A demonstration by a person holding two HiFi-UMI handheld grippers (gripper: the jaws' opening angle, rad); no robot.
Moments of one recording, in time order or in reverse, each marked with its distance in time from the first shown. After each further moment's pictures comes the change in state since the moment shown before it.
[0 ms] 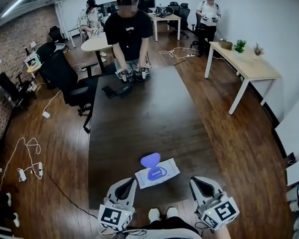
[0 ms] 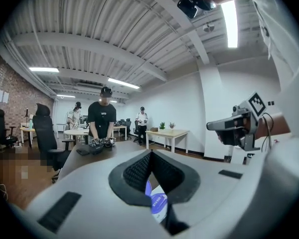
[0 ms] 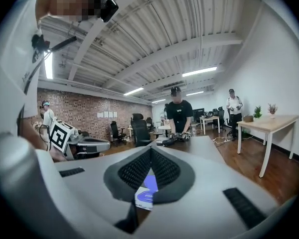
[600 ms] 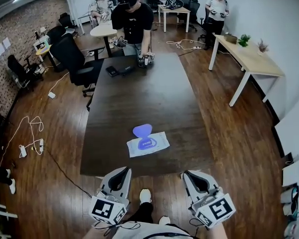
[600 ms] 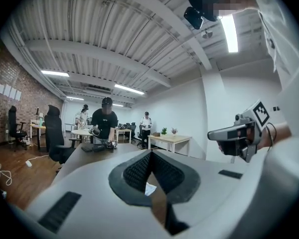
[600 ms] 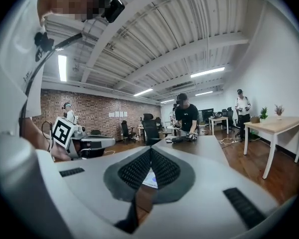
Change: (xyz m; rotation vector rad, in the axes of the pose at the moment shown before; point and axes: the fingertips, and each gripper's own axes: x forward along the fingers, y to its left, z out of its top) left arm -0.082 -0.116 0.005 -0.046 -0.056 0.078; right arm -0.123 0.040 -0.012 -0.040 -0.002 0.102
